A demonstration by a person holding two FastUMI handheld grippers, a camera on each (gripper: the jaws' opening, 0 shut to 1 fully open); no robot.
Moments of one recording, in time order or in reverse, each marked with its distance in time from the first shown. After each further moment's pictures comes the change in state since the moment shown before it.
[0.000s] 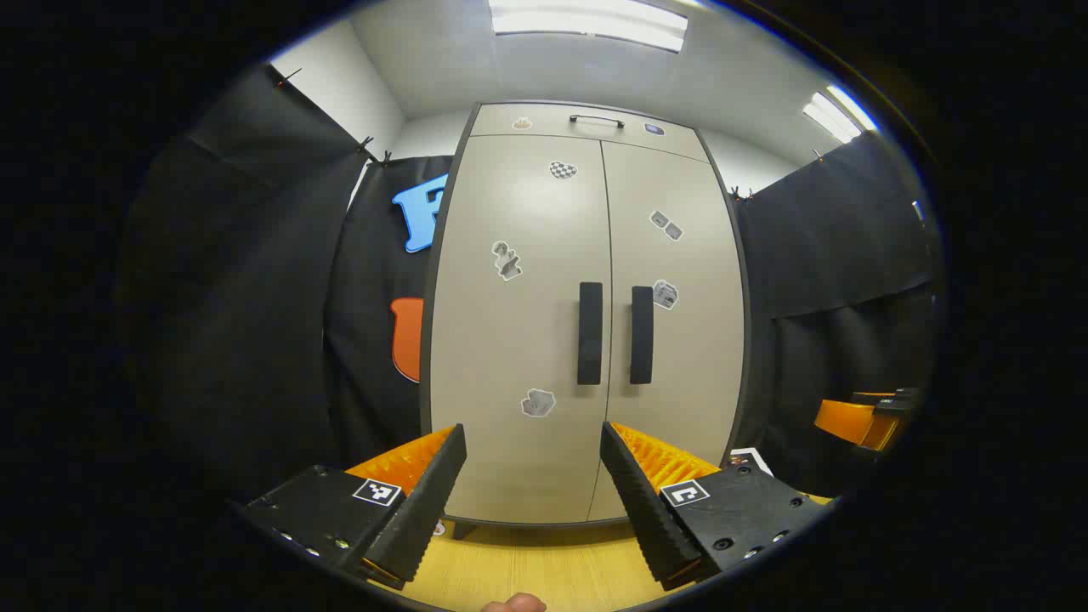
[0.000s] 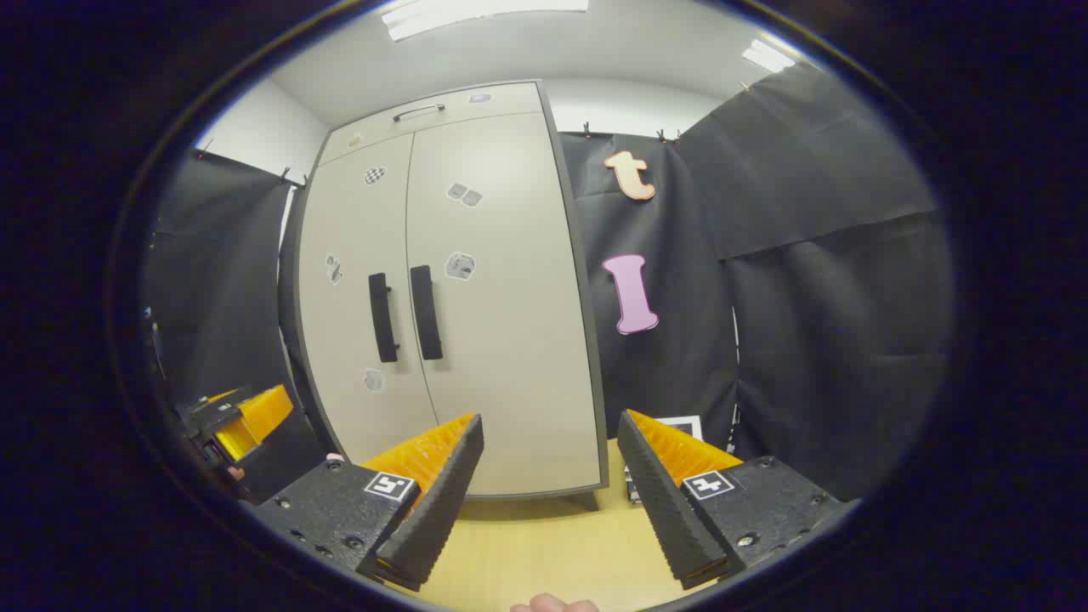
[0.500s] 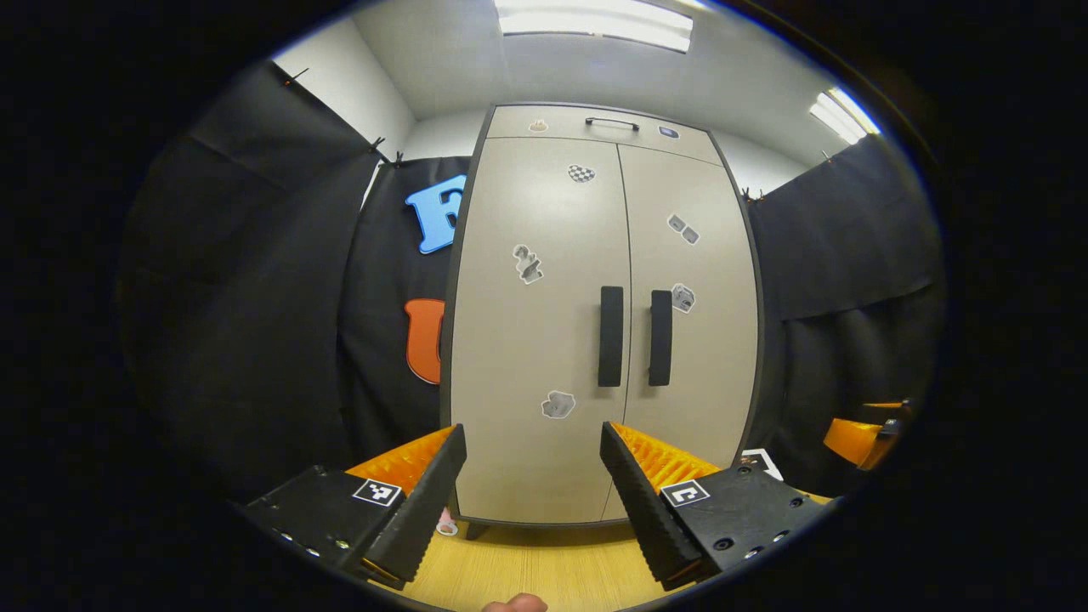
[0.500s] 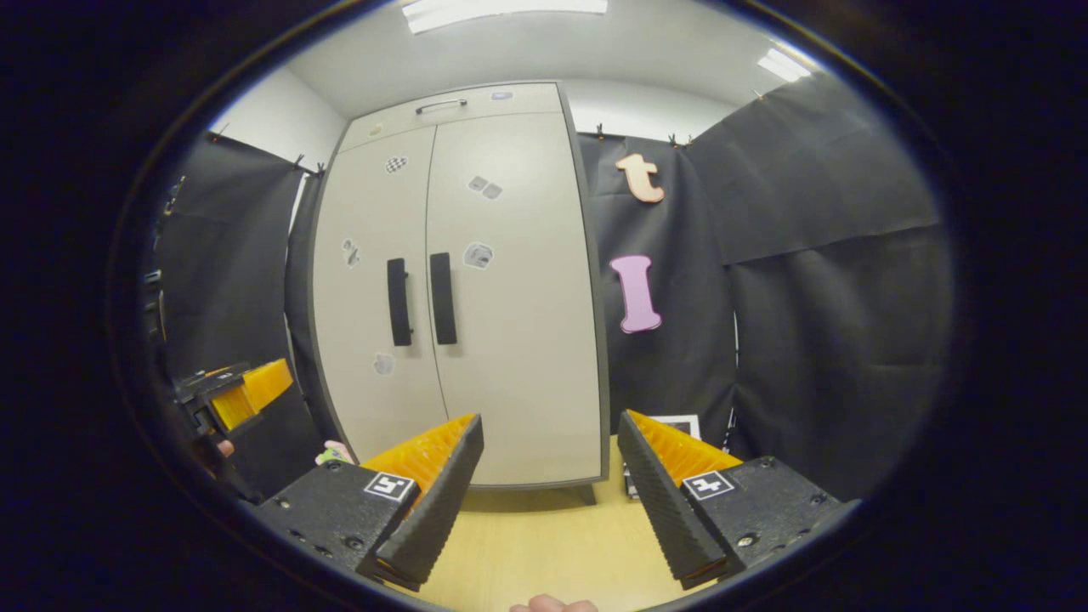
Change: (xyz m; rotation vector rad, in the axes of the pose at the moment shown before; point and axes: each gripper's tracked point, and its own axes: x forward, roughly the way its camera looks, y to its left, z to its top) left arm -0.006 0.008 -0.003 -0.013 0.024 0.019; right arm -0.013 0.009 -0.012 -0.031 0.020 0.005
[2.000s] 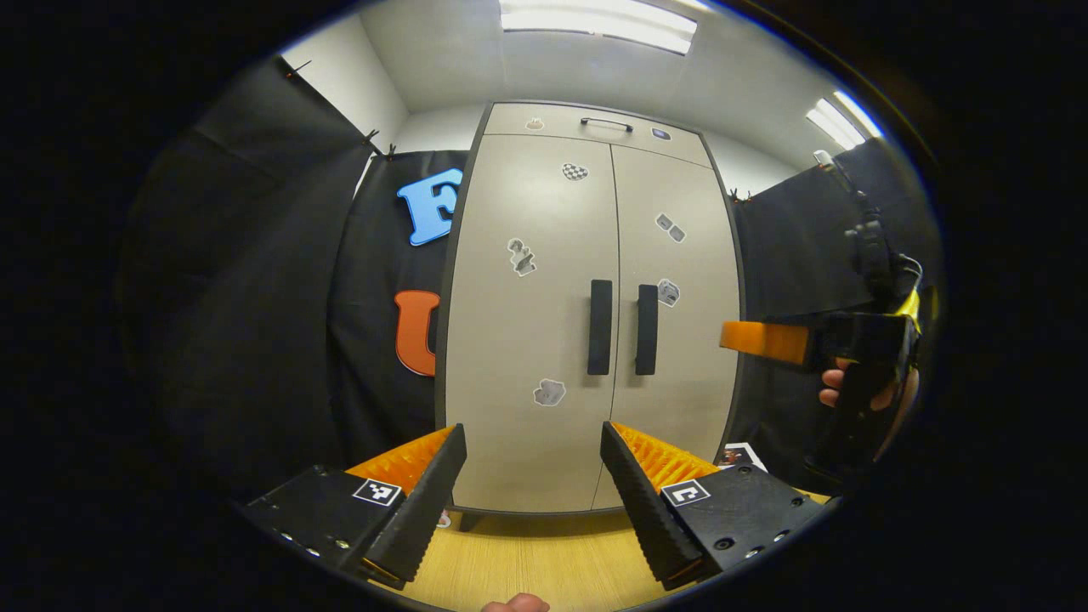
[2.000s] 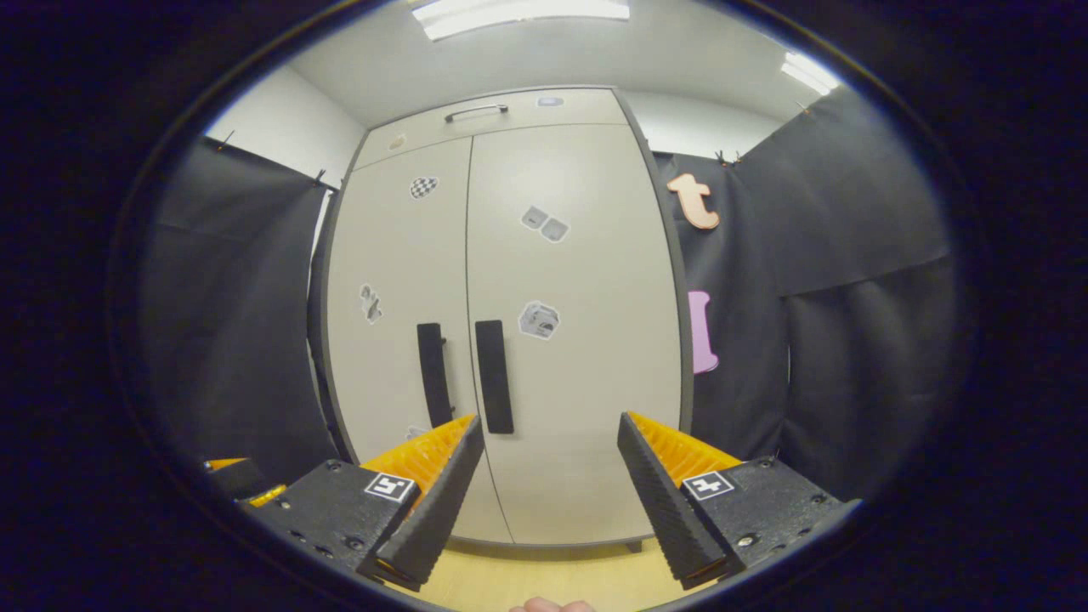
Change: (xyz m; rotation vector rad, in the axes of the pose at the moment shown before) left arm -0.023 0.003 -0.007 -0.030 0.008 -0.058; right arm 0.110 0.095 0.107 -0.032 -0.079 0.145
